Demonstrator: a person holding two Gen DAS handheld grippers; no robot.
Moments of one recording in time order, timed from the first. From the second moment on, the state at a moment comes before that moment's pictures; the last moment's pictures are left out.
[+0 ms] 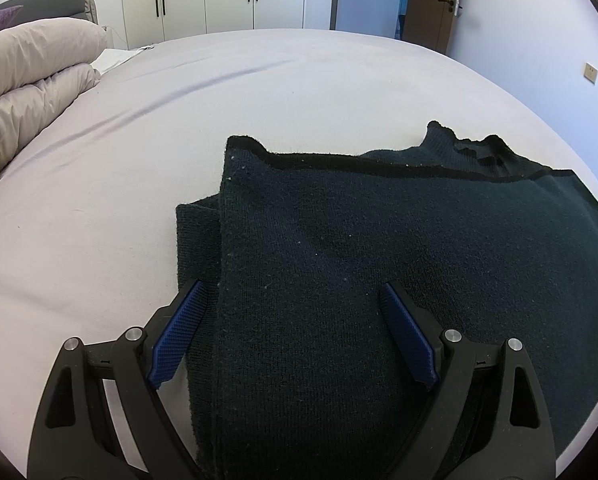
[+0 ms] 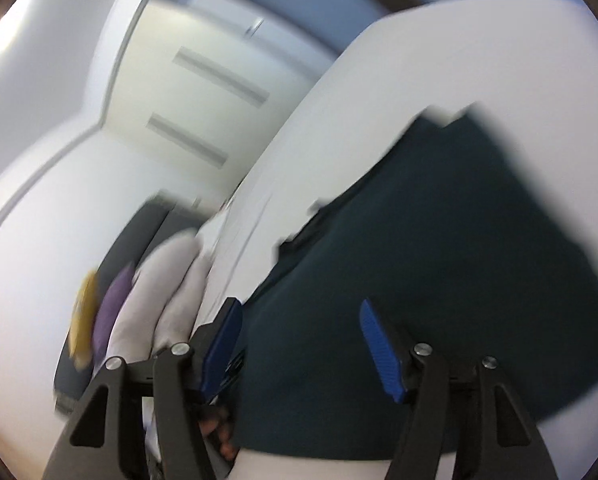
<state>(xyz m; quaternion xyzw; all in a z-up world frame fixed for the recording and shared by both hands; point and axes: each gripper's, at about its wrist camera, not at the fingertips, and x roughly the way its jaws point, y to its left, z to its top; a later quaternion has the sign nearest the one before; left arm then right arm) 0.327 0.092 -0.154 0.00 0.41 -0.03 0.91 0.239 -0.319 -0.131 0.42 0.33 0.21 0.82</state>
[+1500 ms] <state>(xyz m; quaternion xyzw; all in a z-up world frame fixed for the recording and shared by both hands) 0.286 0.191 -0.173 -0.40 0.48 -0.17 0.76 0.258 -0.193 -0.156 0.42 0.41 0.30 0.75</state>
